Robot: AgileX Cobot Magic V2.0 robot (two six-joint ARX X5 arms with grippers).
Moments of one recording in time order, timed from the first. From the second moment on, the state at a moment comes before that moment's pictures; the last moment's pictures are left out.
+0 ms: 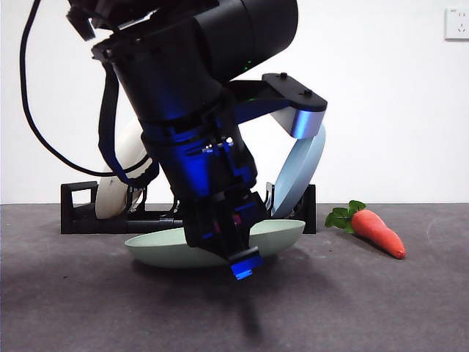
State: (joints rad) left arm -1.01 1.71 0.93 -0.18 -0.38 0.44; right arm 0.09 0.82 1.03 -1.08 -0.44 -0.09
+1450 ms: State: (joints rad) left arm -1.05 1.18 1.43 -0.78 -0.23 -0.04; right arm 0.12 1.51 1.03 -0.40 -0.27 -0.01
